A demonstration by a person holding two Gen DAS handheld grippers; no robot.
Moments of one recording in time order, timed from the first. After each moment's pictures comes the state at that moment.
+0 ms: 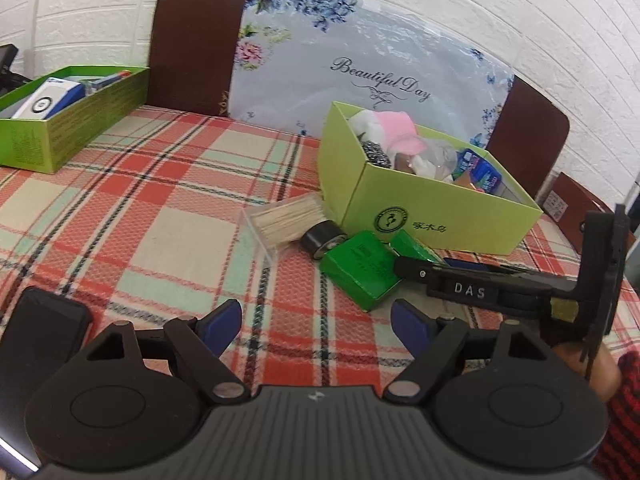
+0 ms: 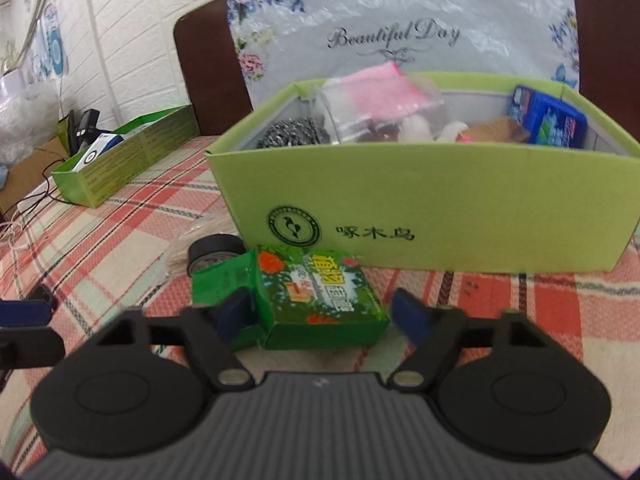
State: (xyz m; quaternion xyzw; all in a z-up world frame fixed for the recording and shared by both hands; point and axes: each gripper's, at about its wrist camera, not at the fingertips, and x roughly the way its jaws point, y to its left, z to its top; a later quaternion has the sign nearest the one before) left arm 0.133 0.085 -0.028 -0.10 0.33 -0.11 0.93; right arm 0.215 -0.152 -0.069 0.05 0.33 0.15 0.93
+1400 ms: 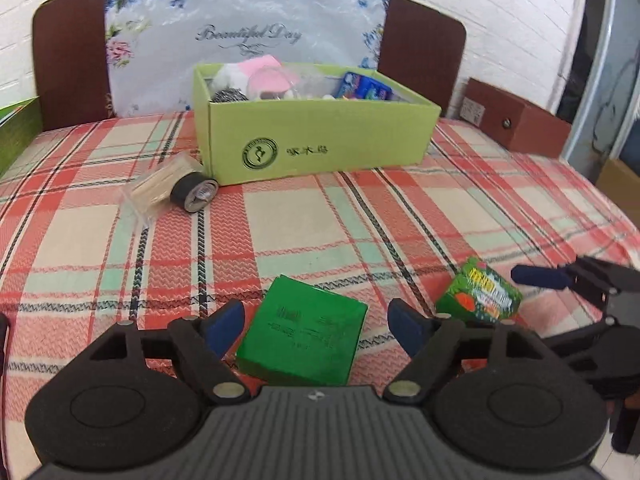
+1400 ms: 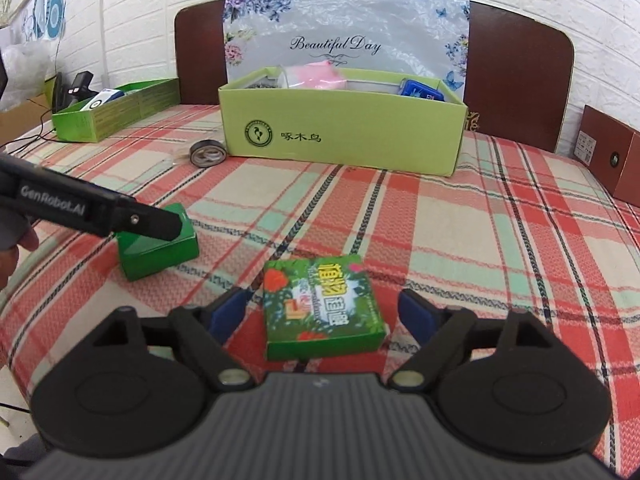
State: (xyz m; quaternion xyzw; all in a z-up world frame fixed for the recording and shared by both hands) left arm 0.097 0.018 -0.055 0.02 0.35 -0.23 0.91; right arm 0.027 -0.196 -0.061 -0.03 0.31 0.07 0.95
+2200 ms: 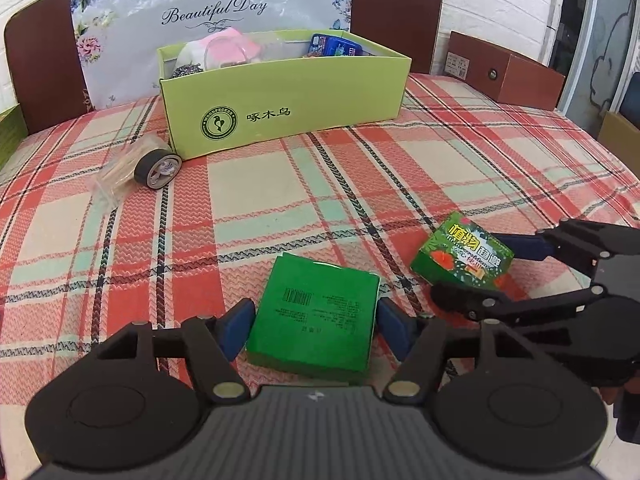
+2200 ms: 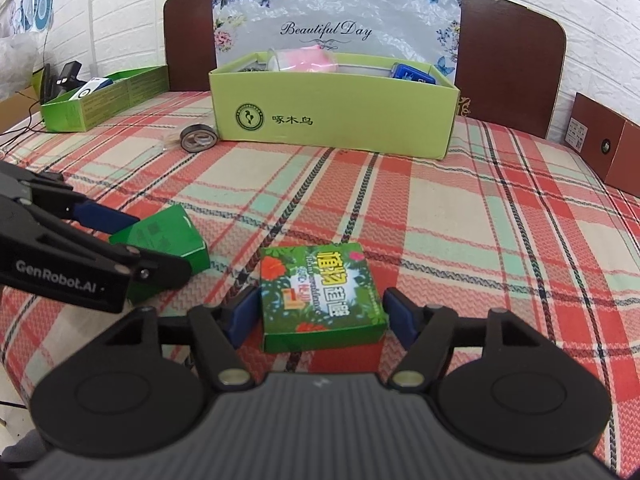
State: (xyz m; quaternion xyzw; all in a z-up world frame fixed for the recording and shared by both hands) left arm 0.079 -0.017 -0.062 0.07 0.38 -0.23 0.89; right arm 0.025 -0.193 -0.066 -0.03 0.34 0.05 0.94
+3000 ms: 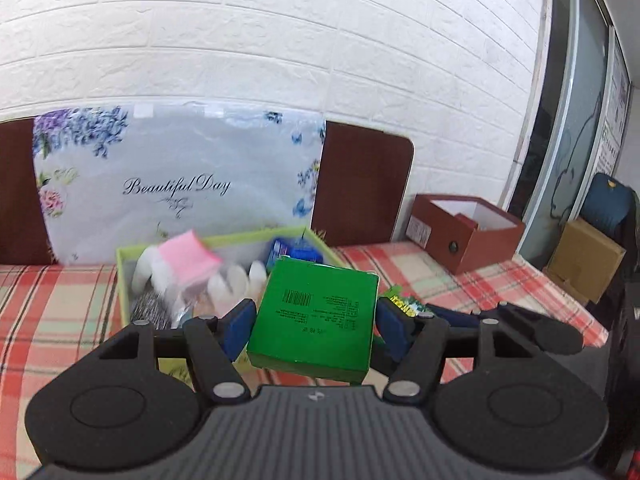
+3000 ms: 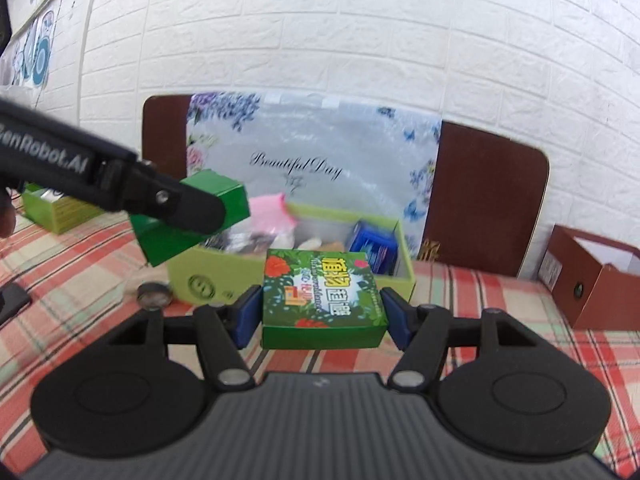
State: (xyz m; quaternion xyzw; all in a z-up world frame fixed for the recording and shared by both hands) left arm 0.165 -0.051 0.084 -0.02 0.24 -0.29 0.93; right arm 0.097 -0.219 0.034 -0.06 0.19 0.03 0.98
